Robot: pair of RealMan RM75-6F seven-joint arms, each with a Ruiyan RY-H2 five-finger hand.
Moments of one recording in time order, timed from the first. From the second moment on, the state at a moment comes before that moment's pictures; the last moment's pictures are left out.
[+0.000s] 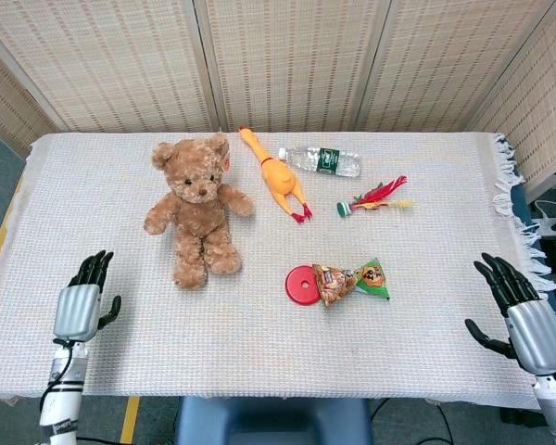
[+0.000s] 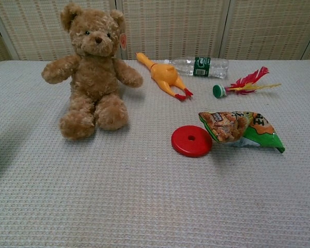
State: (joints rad) left arm -0.26 -1.53 -0.20 -1.49 1.29 1.35 0.32; right arm 0.09 -1.07 0.02 -1.58 -1.68 1.57 0.22
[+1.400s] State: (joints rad) left arm -0.66 -1.94 -0.57 -1.16 0.91 1.26 0.22; right arm 0.11 -1.03 0.02 -1.58 -1.67 1.55 0.35
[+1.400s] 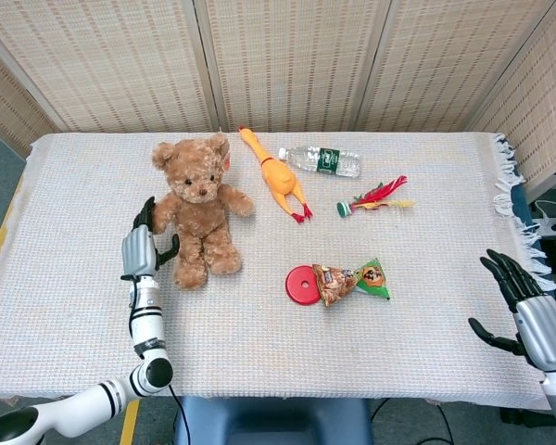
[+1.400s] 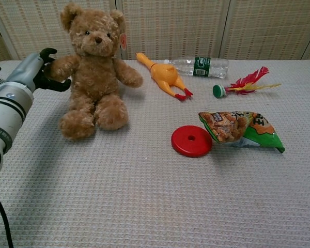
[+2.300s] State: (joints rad) left arm -0.73 -2.04 -0.53 -0.92 0.99 1.38 0.19; right arm 0.11 -1.03 0.01 -1.59 -1.66 1.54 0.34
